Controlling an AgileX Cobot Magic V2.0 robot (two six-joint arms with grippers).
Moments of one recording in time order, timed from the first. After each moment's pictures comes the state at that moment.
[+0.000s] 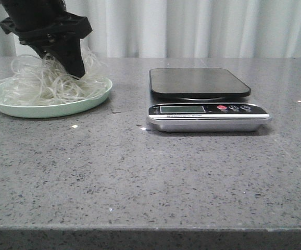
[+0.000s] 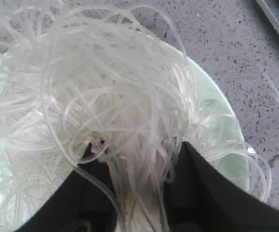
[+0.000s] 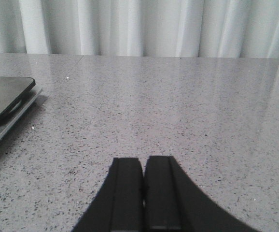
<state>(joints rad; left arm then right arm) -0.36 1.78 -1.51 -0.13 0.94 0.24 -0.06 -0.01 0.03 0.09 0.09 -0.04</state>
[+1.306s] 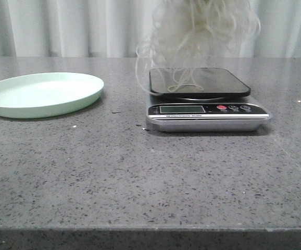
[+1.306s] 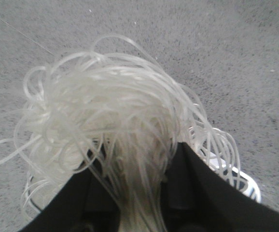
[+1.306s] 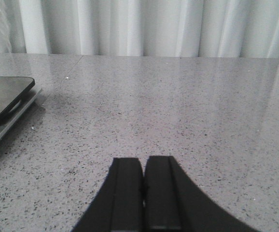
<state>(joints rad) -0.77 1.92 -1.99 -0.11 0.95 0.24 -0.06 -0.01 0.03 0.09 0.09 -0.04</state>
